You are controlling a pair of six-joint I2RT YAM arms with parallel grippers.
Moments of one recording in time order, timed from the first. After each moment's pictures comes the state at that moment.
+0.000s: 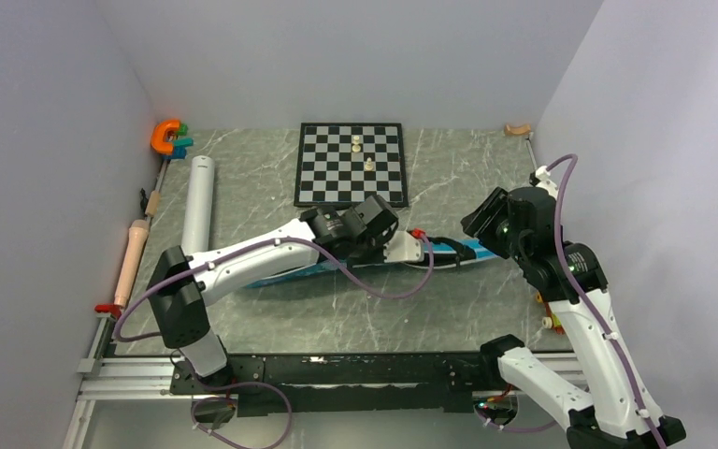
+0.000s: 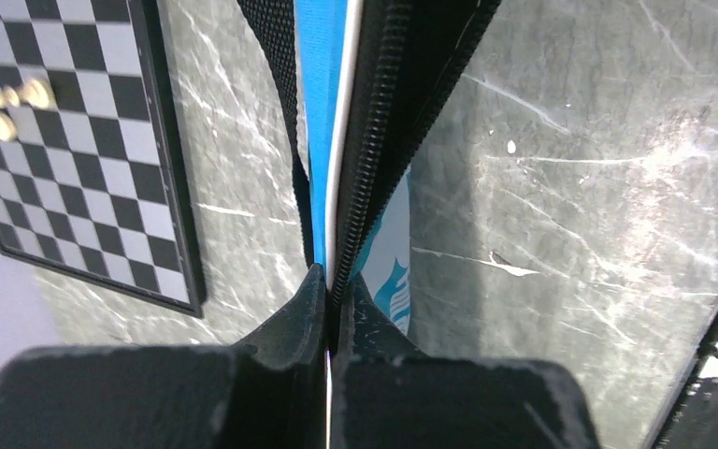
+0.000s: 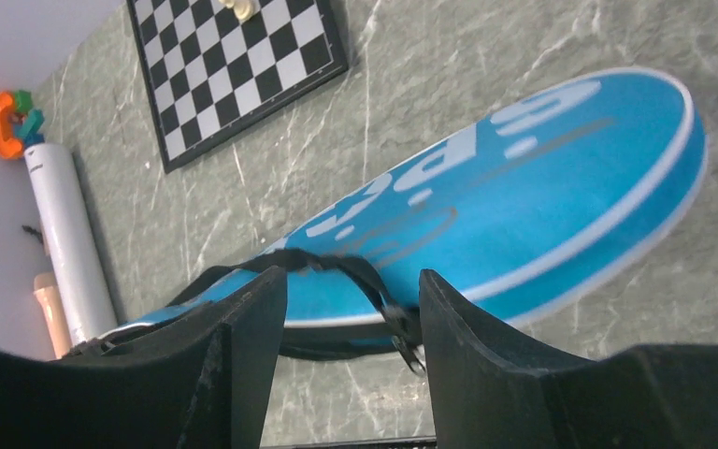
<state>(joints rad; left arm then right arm) -1.05 1.67 1.48 -0.80 -0.12 0.62 0.33 0.83 1.17 -0.96 0.23 0.78</state>
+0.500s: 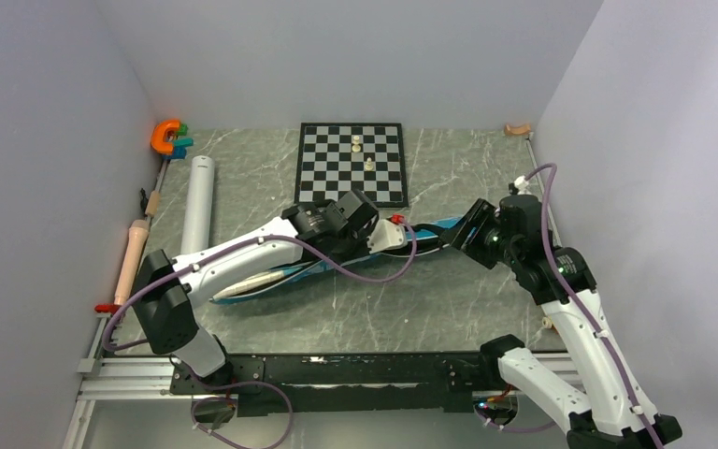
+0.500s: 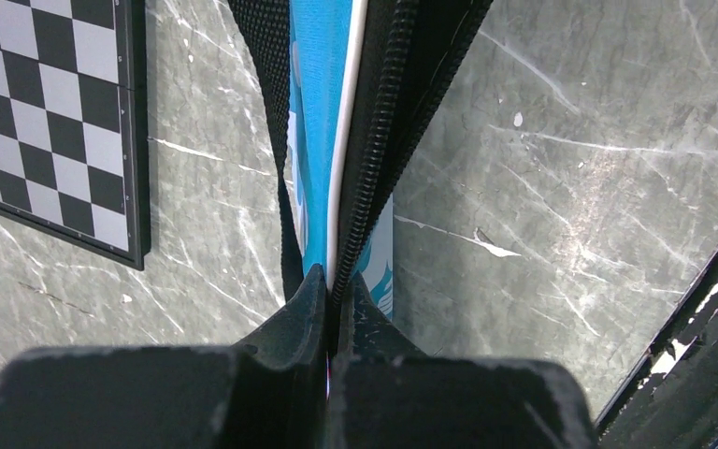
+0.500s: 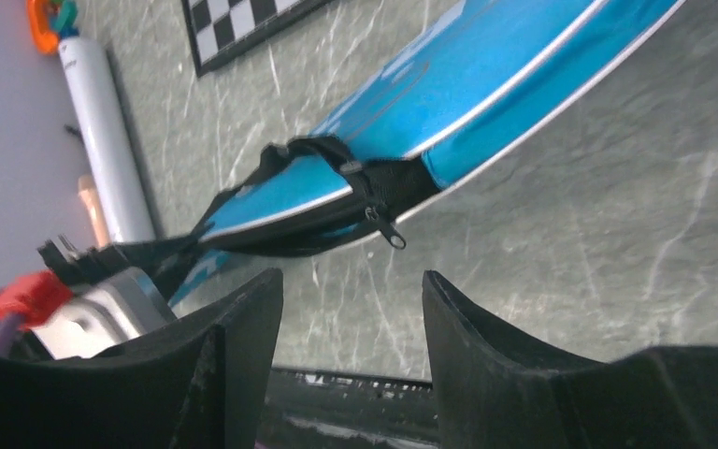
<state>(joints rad) -0.96 1.58 1.38 -0.80 -0.08 0.47 0.33 0.83 1.09 -0.93 0.02 0.81</state>
